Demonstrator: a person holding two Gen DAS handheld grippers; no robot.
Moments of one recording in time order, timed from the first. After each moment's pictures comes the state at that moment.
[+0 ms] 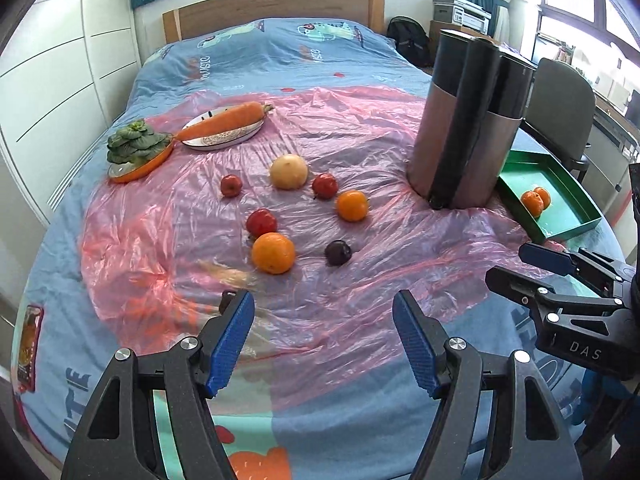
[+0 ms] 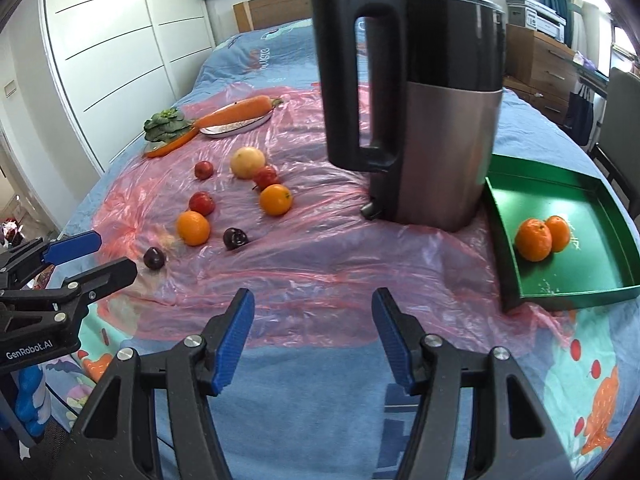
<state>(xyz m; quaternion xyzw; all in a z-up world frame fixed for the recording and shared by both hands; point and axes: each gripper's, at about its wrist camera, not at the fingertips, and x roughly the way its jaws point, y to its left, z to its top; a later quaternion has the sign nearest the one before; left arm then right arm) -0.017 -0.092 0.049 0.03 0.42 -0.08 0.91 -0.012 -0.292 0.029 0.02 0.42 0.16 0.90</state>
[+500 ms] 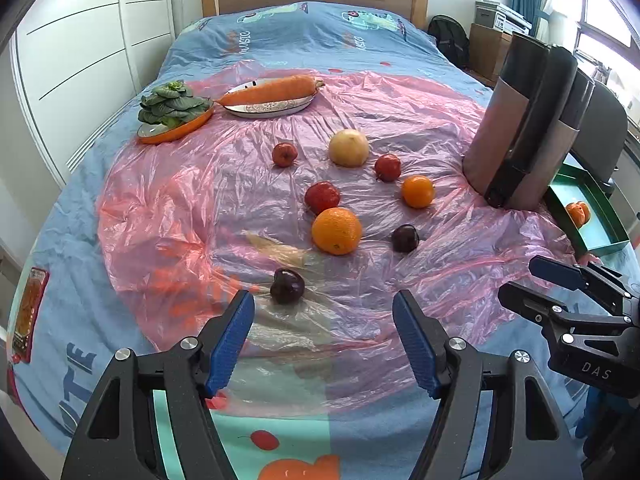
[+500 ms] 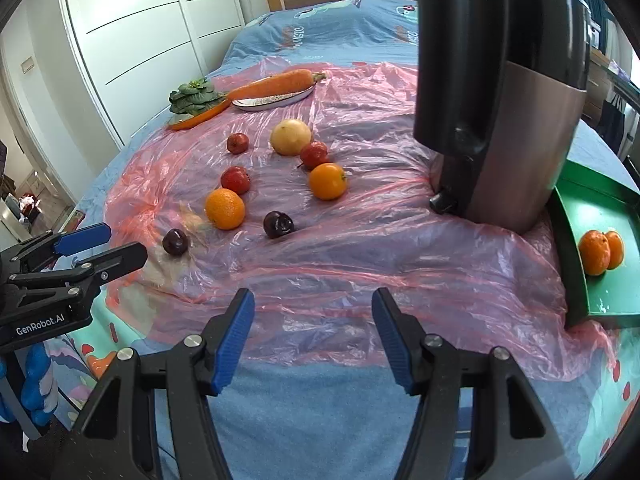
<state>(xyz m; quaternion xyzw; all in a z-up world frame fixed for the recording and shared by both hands) -0.003 -0.044 0.018 0.00 0.44 -0.03 0.90 0.009 -0.245 0.002 0.00 0.44 0.20 0.88</state>
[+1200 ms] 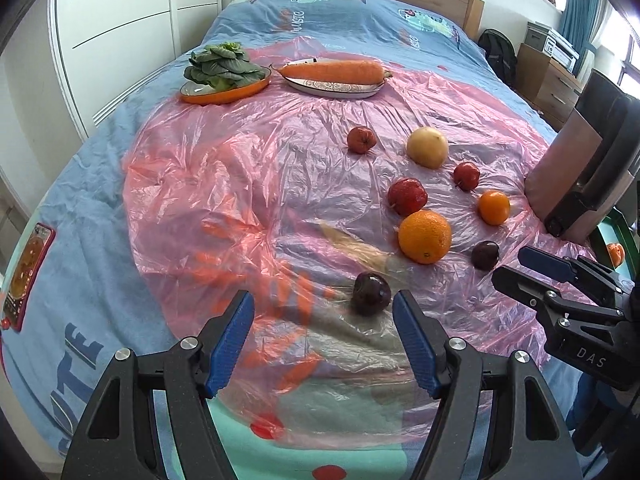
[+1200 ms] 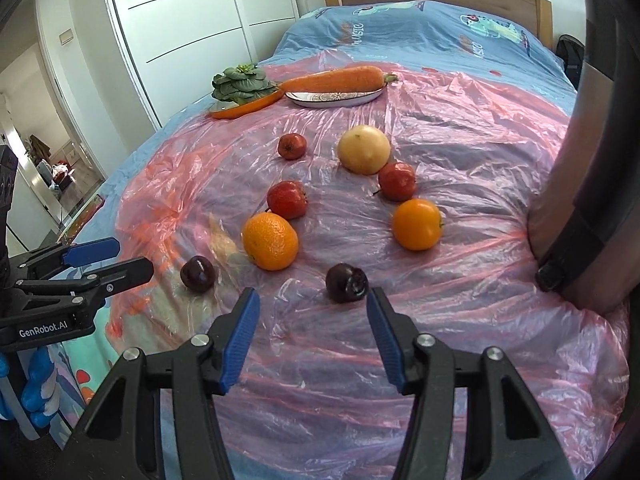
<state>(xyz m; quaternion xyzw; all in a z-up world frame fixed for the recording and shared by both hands) 0.021 0.014 -0.011 -0.05 0.45 0.02 0.89 0.065 -0.183 -0.020 -0.03 0.42 0.28 0.86</state>
